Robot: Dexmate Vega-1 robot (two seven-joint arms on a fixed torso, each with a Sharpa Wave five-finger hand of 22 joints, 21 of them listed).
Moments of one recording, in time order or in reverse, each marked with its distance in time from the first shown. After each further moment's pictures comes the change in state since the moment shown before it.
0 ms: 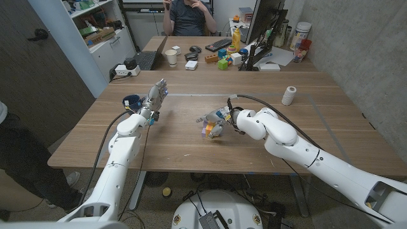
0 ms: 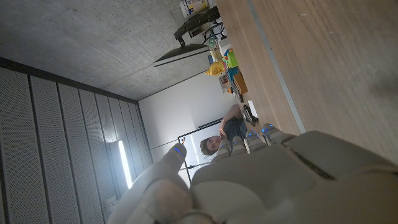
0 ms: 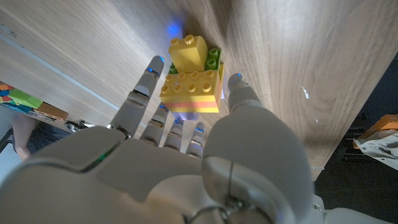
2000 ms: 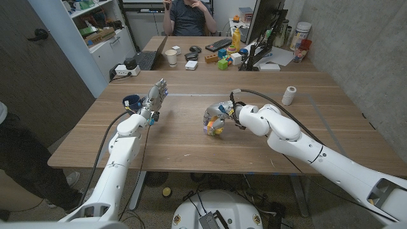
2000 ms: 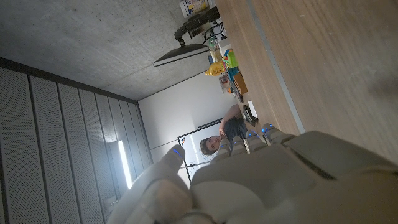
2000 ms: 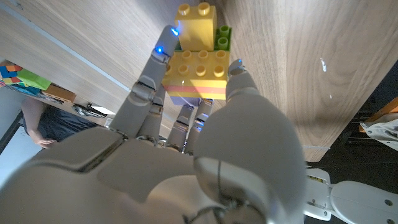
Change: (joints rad) left arm 0.003 -0.003 -0.001 -0.004 0.003 0.001 -0.001; left_hand -0.004 -0.004 -0.040 -0.001 0.009 0.002 0.002 0.000 0.000 0.000 0.000 0.000 0.000 0.000 0.000 0.008 0.000 0.000 0.000 0.000 0.000; right arm 0.003 -0.023 0.036 -0.015 0.050 0.017 -0.099; right_hand 0.163 0.028 -0.062 0.032 -0.064 0.586 0.182 0.109 0.044 0.380 0.010 0.244 0.129 0.444 0.148 0.204 0.219 0.326 -0.177 0.115 0.042
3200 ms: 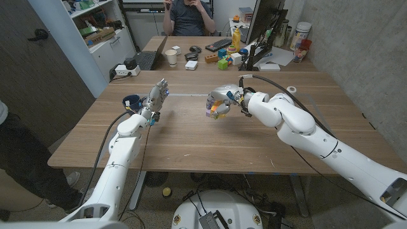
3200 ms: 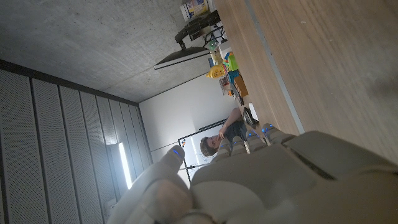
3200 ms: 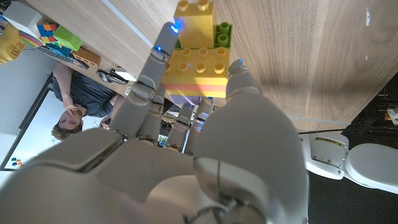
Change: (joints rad) left arm 0.004 0.003 0.004 -0.007 -0.001 0.003 -0.004; left_hand 0.000 0.000 -0.021 0.001 0.000 0.000 0.000 0.000 0.000 0.000 0.000 0.000 0.000 0.000 0.000 0.000 0.000 0.000 0.000 0.000 0.000; right arm -0.017 -0.051 0.104 -0.108 0.014 0.006 -0.035; right_hand 0.010 -0.010 0.007 0.015 -0.011 0.023 0.012 -0.015 0.009 0.011 0.003 0.061 0.031 0.036 0.021 -0.011 0.054 0.022 -0.014 0.043 0.007
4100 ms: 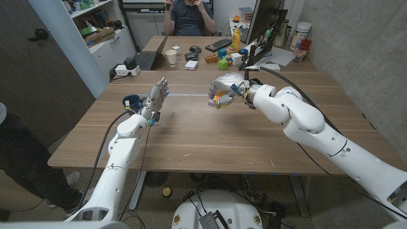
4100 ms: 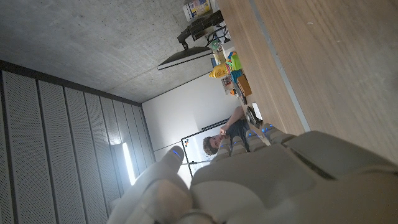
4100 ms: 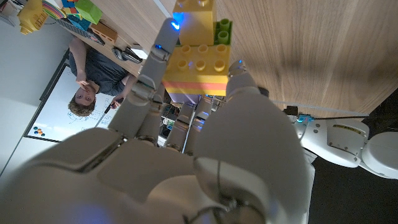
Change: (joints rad) left arm 0.024 0.000 0.004 -0.044 0.000 0.002 0.008; left_hand 0.000 0.000 -0.013 -0.002 0.000 0.004 -0.004 0.000 0.000 0.000 0.000 0.000 0.000 0.000 0.000 0.000 0.000 0.000 0.000 0.000 0.000; right arm -0.021 -0.014 0.065 -0.065 -0.054 0.017 -0.045; right_hand 0.001 -0.001 0.004 0.013 -0.008 0.032 0.015 -0.009 0.008 0.024 -0.001 0.042 0.021 0.034 0.020 -0.008 0.035 0.032 -0.014 0.039 0.002
